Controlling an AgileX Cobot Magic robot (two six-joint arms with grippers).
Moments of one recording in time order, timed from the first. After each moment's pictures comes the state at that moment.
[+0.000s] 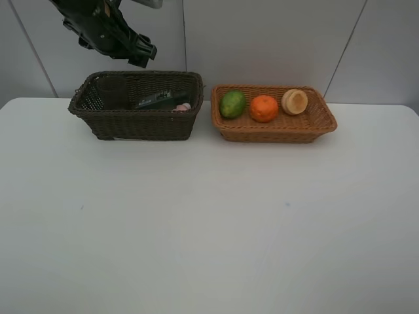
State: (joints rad) left arm -0.35 1.90 -1.49 0.41 0.47 -0.30; right arm 0.05 0.00 -0.52 -0.06 1.06 0.04
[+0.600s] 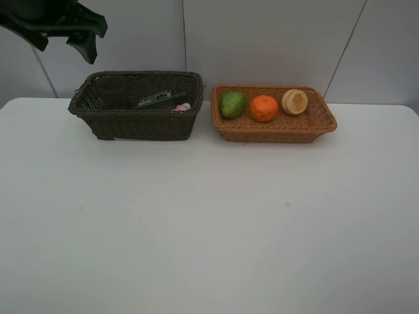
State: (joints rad) left arm -0.35 1.61 -1.44 0.34 0.95 -0.29; right arm 0.05 0.00 -0.52 -0.06 1.06 0.04
